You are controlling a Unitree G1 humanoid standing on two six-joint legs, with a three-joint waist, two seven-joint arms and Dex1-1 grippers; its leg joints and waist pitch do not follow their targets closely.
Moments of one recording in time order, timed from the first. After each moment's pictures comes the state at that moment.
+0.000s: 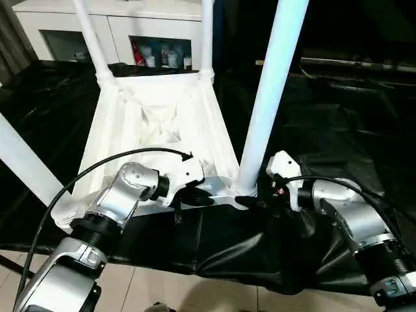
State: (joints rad) left arm -0.62 0.36 -0.35 0.57 0.03 0.13 -1.17; right arm -0.44 -0.43 0.22 0.38 0.13 0.16 0.99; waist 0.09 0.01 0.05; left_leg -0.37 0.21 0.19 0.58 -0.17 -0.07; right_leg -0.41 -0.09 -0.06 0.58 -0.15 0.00
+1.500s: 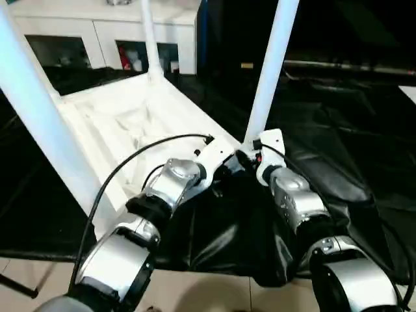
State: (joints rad) left arm -0.84 0.07 -0.27 0.94 0.12 0.23 -0.61; right arm -0.71 -0.07 0.00 0.94 0.08 0.02 0.22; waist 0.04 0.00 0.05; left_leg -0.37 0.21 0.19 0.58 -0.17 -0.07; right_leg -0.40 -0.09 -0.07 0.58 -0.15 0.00
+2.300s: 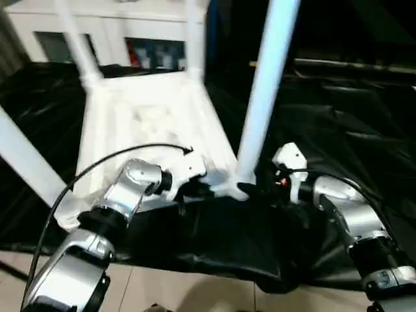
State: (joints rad) left arm -0.67 0.30 -0.35 0.67 0.07 0.07 -1.14; right arm -0.47 -0.37 0.16 0.49 0.14 0.08 0.92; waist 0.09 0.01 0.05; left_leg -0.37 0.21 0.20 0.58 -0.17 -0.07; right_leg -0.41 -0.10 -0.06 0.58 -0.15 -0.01
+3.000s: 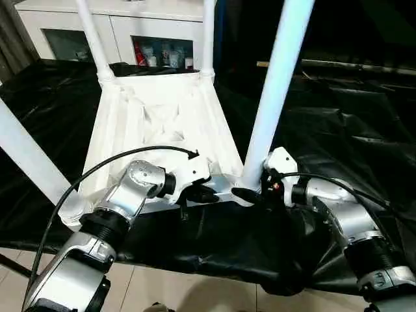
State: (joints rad) left arm -0.66 0.31 -0.35 0.64 0.07 0.10 -1.14; right arm -0.47 -0.36 0.18 0.49 0.12 0.08 0.94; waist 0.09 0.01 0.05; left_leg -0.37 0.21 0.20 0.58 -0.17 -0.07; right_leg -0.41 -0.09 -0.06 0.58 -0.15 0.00
